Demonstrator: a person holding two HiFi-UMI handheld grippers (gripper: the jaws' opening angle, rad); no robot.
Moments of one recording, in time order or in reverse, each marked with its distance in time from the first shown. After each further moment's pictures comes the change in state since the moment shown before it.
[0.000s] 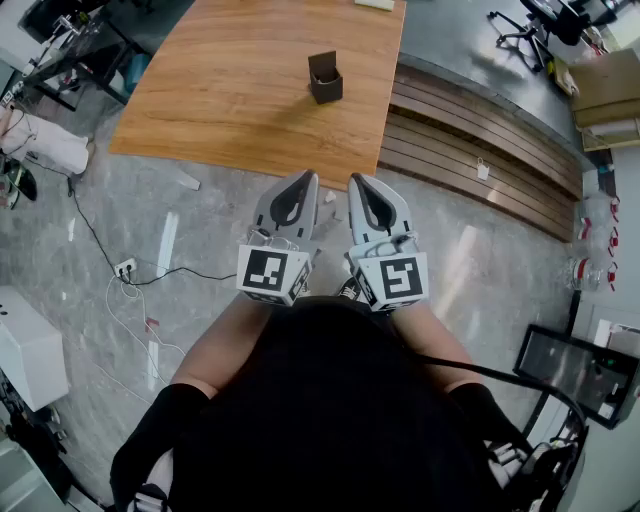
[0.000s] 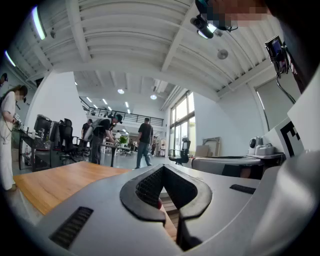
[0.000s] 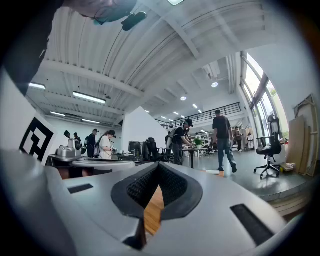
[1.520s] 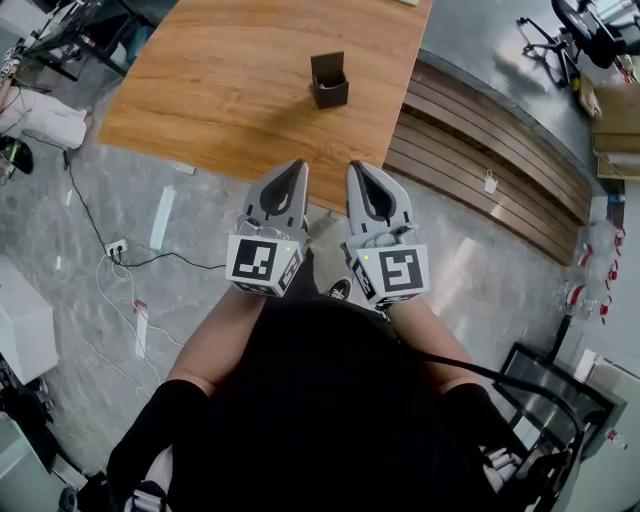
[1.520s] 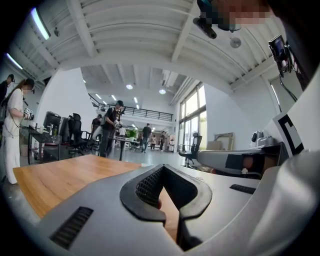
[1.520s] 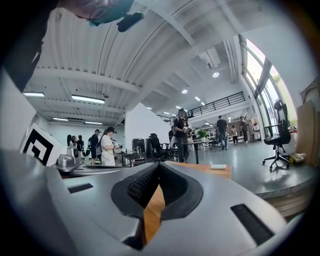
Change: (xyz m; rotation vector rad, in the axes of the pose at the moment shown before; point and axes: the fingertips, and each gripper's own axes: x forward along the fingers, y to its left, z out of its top) left arm 0.101 0.059 -0.044 -0.032 0.054 0.112; right arm 0.099 -0.072 -0.039 0.058 0.035 0.085
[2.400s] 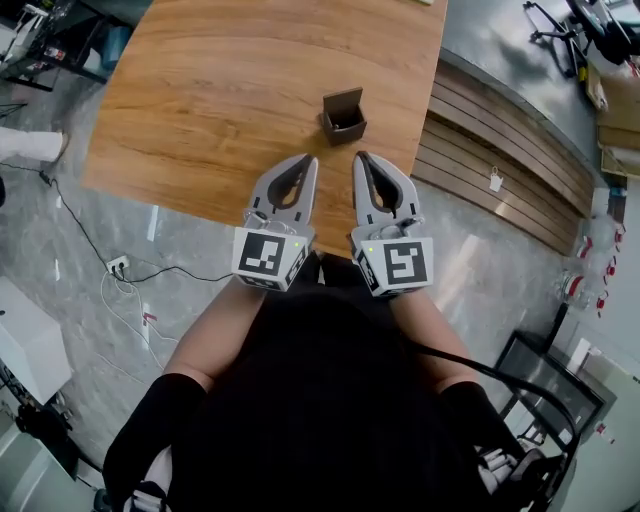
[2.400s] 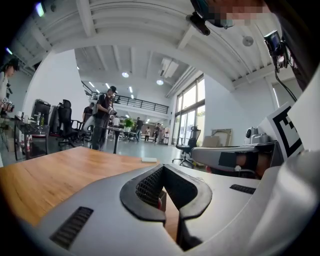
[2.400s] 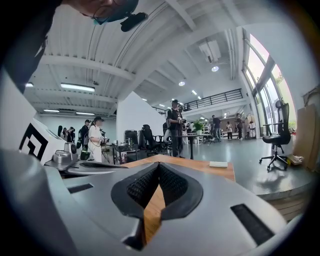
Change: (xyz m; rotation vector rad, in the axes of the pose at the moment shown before) left arm 0.152 0.121 -0.027 -0.025 0.097 -0.094; right arm 0.189 -0.064 -0.034 -0.015 0.097 -0.063
